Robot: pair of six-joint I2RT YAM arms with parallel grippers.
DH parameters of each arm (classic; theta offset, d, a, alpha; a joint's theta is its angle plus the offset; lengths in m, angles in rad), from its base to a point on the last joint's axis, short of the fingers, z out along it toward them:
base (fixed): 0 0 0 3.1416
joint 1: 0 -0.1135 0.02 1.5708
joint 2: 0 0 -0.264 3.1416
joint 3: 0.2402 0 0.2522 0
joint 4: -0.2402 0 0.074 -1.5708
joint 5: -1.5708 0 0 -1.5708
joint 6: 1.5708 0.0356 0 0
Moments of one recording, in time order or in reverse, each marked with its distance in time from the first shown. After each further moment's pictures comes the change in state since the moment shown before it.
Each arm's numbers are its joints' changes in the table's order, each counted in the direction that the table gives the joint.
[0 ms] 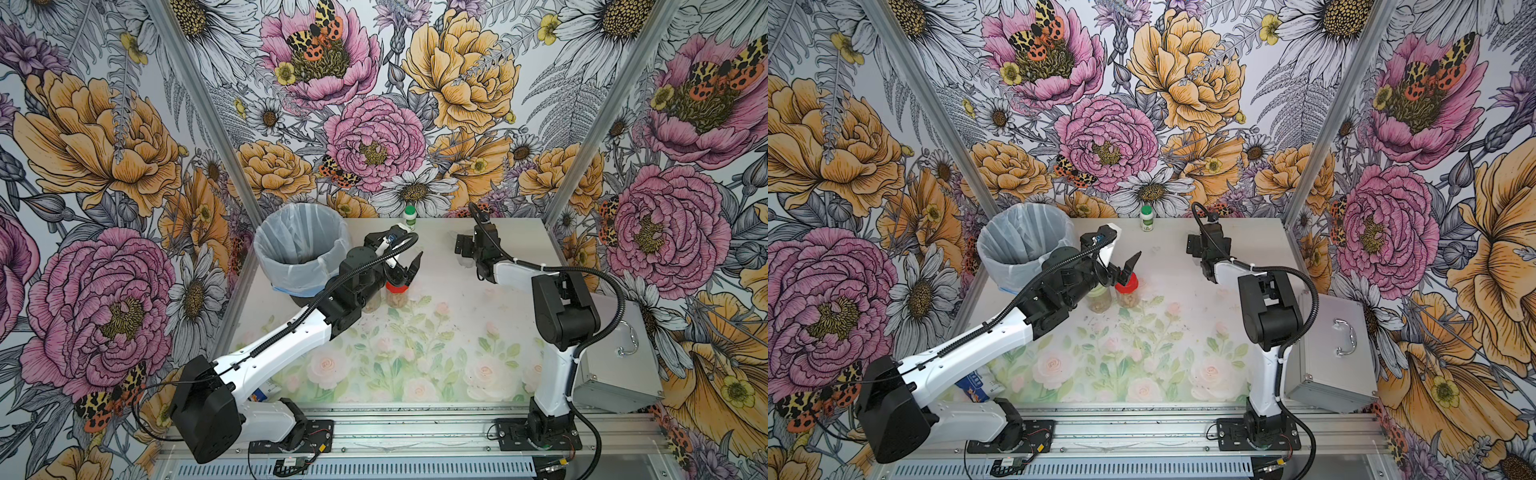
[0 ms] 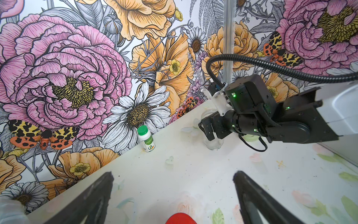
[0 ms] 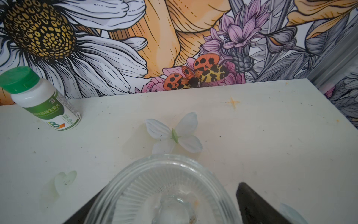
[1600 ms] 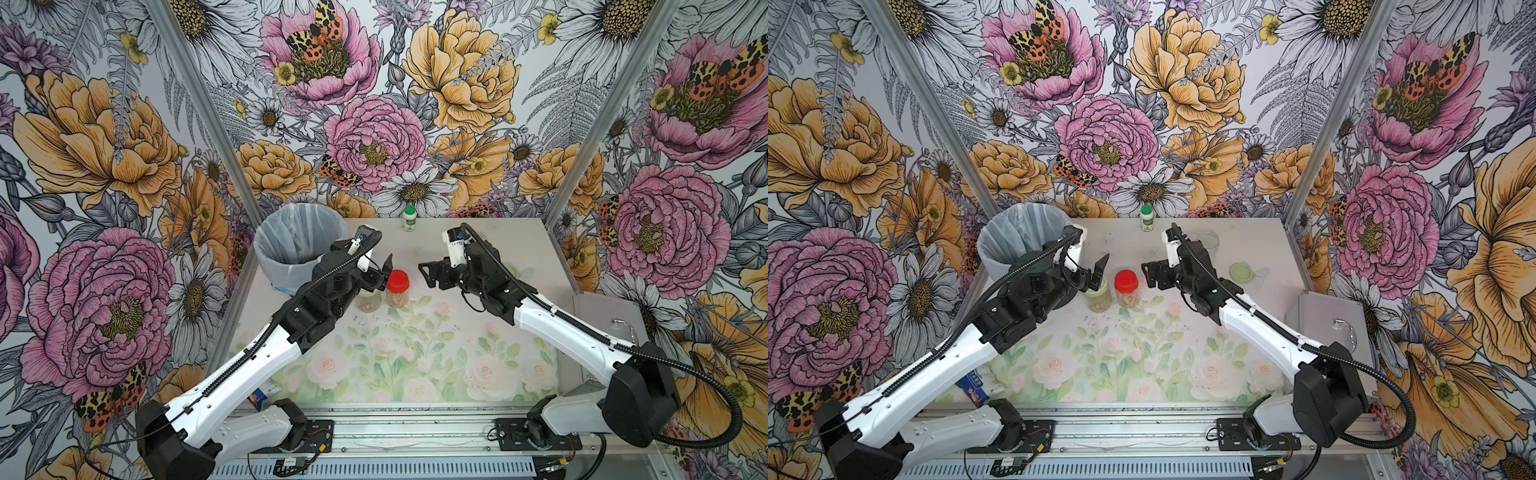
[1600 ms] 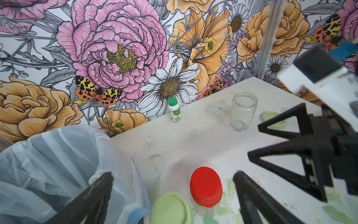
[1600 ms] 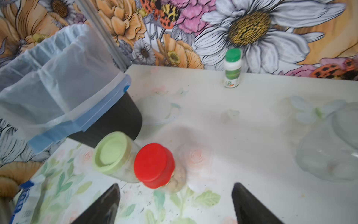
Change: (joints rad) left arm -0.033 -0.238 0.018 -0.375 0.188 -0.100; right arm -0.393 -0.616 -0.242 -0.340 0.336 0.102
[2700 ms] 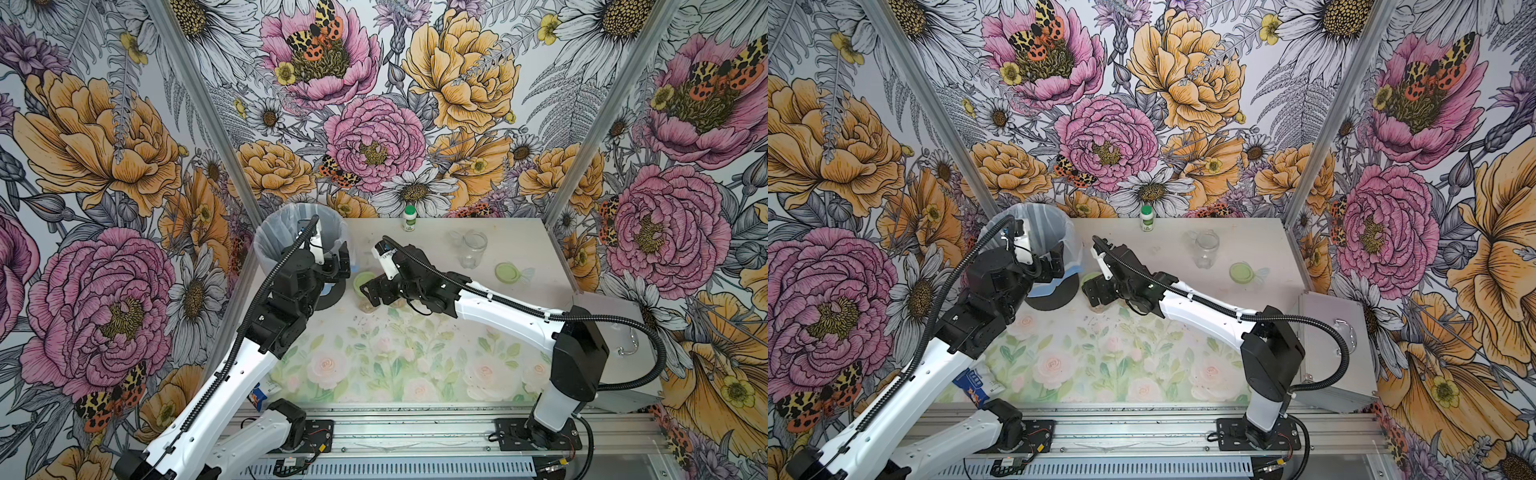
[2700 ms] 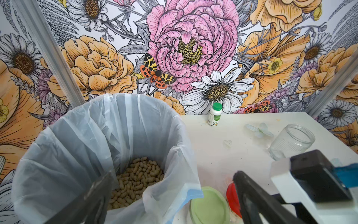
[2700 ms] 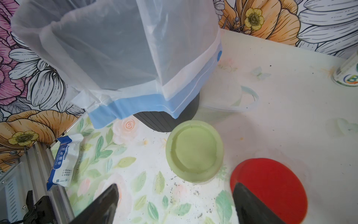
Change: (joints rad) left arm -0.230 -0.120 -0.014 -0.106 0.039 -0.208; right arm -0.283 0.366 0.405 -0.160 -0.056 -0.009
